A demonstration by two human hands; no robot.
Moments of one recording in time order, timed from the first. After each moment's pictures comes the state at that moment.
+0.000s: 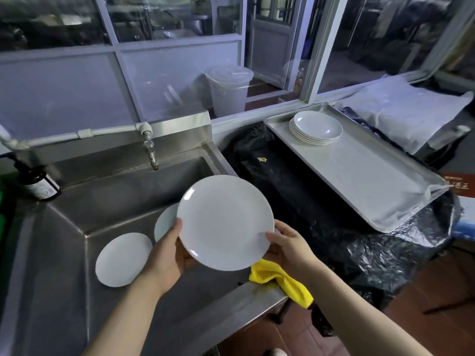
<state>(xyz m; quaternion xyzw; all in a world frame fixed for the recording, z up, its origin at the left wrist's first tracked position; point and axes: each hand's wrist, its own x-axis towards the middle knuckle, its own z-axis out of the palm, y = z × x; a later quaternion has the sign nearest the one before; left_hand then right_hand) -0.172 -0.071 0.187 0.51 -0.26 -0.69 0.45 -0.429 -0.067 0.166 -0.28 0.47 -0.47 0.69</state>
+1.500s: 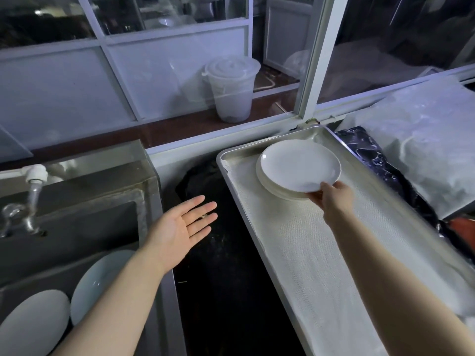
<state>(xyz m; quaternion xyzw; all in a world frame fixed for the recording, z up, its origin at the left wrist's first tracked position) -0.430 -0.372 0.204 0.49 -0.22 -0.69 0.47 -0.753 -0.479 0.137 -0.19 0.66 -0.58 0.45</state>
